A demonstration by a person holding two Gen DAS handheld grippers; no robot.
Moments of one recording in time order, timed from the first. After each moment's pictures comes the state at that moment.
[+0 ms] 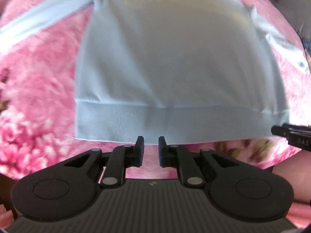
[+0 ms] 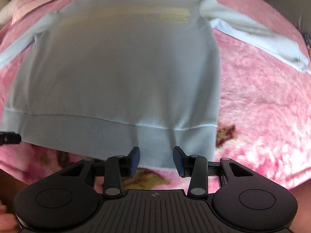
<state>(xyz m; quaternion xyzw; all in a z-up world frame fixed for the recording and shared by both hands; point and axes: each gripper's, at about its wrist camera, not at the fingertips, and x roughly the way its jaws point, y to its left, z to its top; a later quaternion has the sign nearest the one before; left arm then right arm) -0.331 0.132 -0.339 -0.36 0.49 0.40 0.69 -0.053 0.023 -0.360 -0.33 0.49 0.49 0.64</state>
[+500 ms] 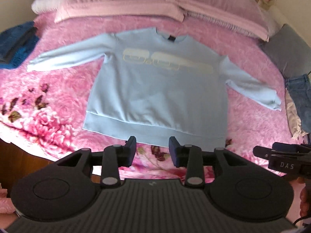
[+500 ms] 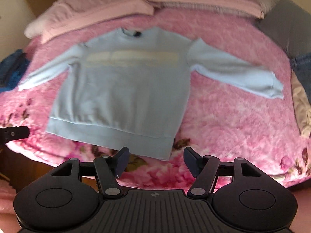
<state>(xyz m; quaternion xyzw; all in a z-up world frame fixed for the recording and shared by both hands) -0.272 0.013 -0.154 -0.34 0.39 0.49 0.70 -0.027 -0.051 -0.188 -0.31 0.44 0.56 0.63</state>
